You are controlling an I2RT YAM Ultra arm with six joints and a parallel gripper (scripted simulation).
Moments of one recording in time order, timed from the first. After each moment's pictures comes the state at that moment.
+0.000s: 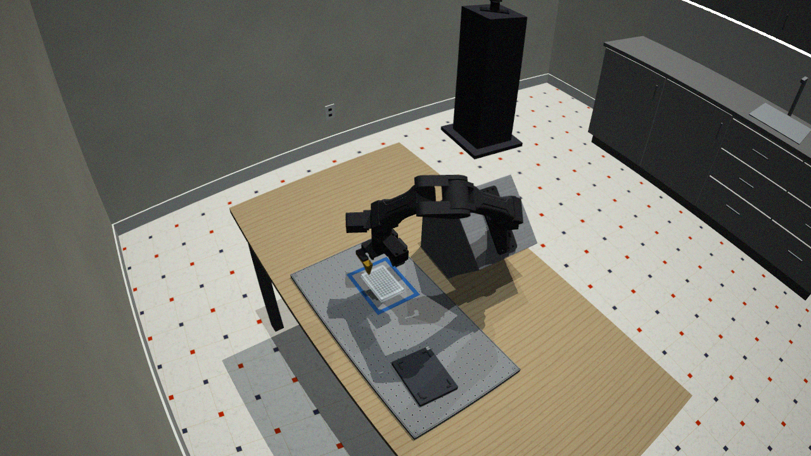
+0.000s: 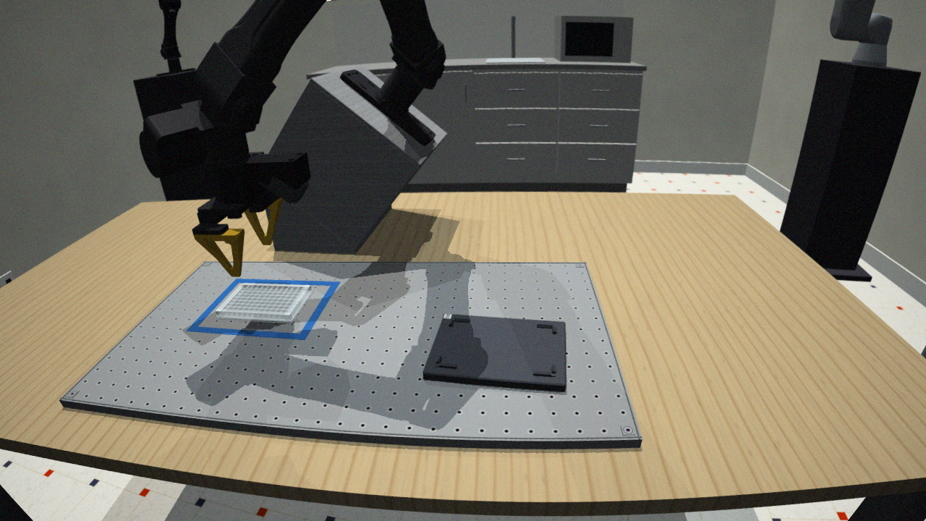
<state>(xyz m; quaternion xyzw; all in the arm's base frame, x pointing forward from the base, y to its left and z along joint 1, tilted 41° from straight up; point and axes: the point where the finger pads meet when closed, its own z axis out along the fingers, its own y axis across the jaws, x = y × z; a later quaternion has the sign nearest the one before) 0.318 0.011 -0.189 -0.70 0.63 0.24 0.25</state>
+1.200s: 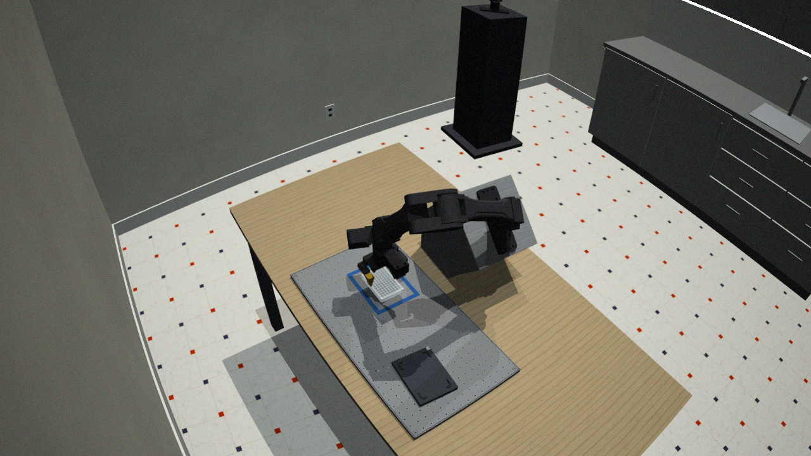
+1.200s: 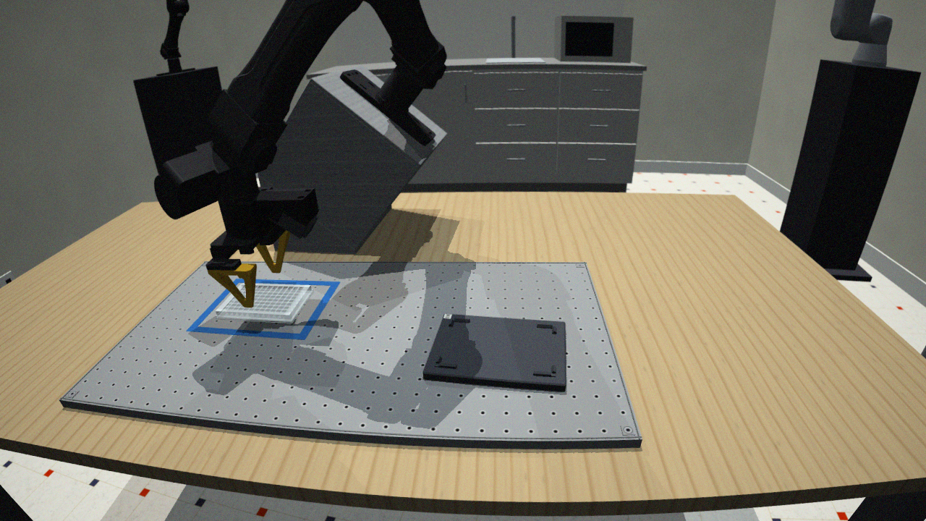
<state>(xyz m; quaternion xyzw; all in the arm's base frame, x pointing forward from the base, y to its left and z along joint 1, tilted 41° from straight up) 0.314 0.047 -0.226 -0.70 0.62 0.24 0.25</state>
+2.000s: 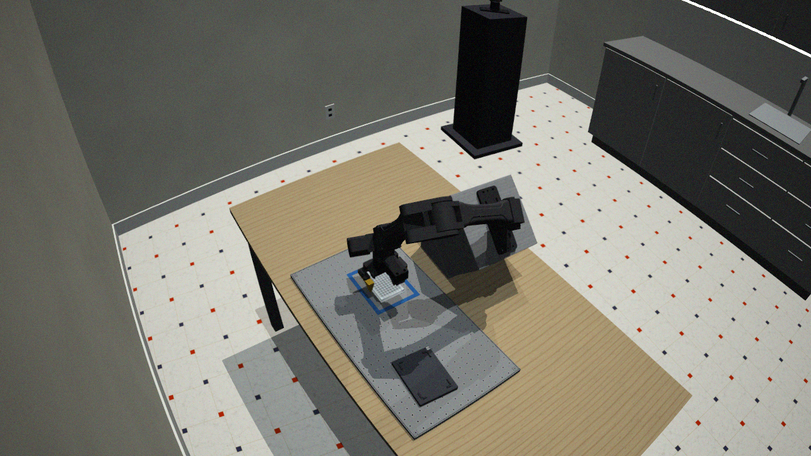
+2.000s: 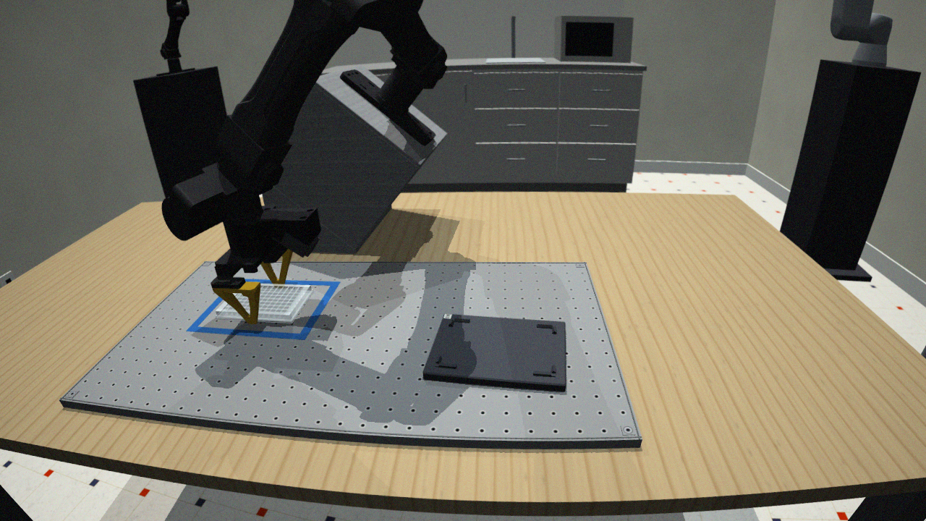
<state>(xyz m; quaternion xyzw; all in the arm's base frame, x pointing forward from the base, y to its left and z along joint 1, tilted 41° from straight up) 0.314 0.064 -0.249 -0.70 0.63 0.24 0.25</state>
